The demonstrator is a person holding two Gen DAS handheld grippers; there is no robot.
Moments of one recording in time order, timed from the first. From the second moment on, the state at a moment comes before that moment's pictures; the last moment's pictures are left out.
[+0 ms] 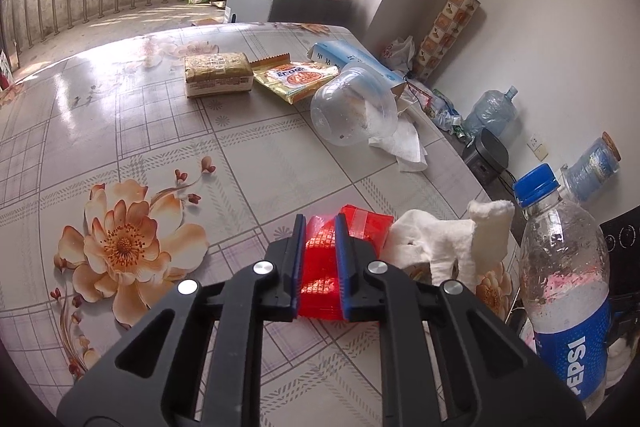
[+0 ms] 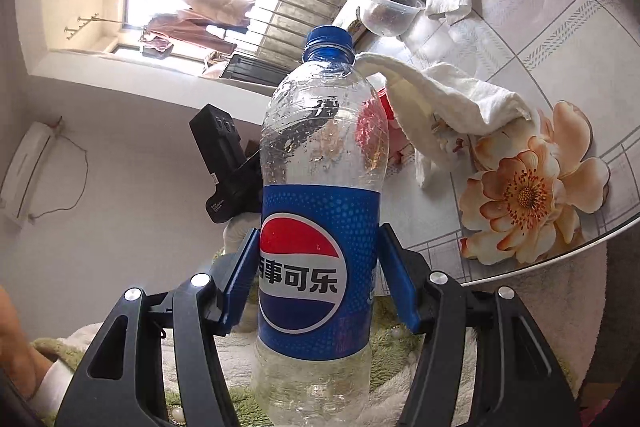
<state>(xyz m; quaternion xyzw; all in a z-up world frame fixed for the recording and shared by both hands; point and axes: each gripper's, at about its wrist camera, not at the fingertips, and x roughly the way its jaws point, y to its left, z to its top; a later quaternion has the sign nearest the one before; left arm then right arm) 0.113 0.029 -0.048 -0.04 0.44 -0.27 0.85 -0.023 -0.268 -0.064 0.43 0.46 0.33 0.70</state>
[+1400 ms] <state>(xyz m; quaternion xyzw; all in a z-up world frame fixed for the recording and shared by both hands) 0.033 -0.131 -0.081 0.23 0.42 -0.38 0.79 -0.019 -0.361 -0.116 0.45 0.46 0.11 0.76</state>
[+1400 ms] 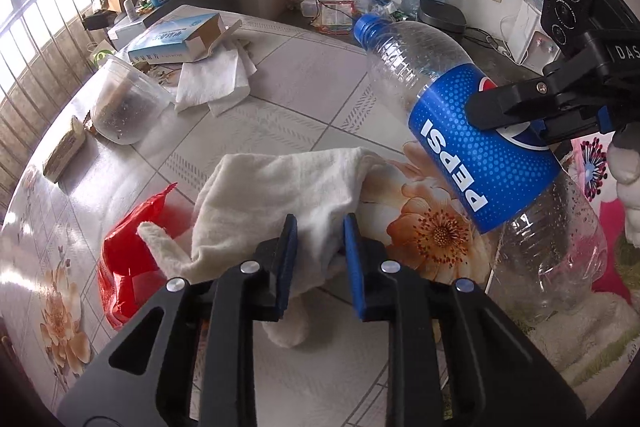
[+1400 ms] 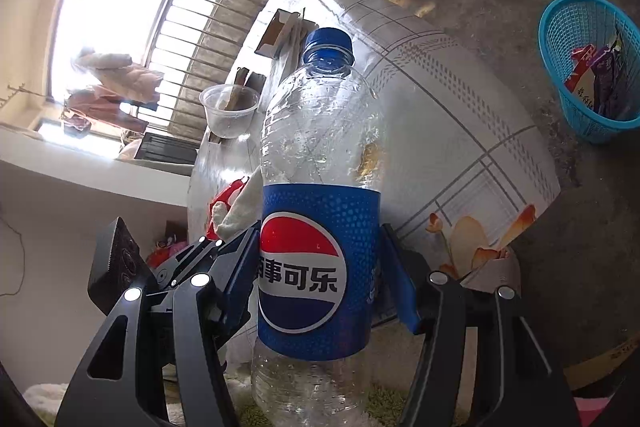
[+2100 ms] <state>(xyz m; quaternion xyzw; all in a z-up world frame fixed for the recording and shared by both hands) 0.057 -0.098 0.056 0.06 0.34 -0.41 0.84 -0.057 -0.401 -0.079 0.52 0.34 0.17 0.76</state>
